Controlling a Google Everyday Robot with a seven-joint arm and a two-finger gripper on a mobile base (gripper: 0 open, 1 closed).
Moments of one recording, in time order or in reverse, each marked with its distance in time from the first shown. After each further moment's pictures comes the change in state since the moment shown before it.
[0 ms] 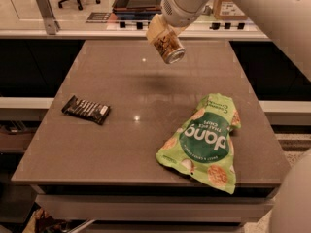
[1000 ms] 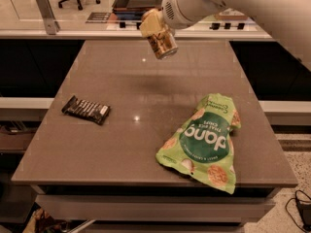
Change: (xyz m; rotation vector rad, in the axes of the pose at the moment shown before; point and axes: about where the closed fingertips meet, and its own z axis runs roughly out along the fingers) arm -0.018 0.019 -0.019 -0.060 -0.263 -0.042
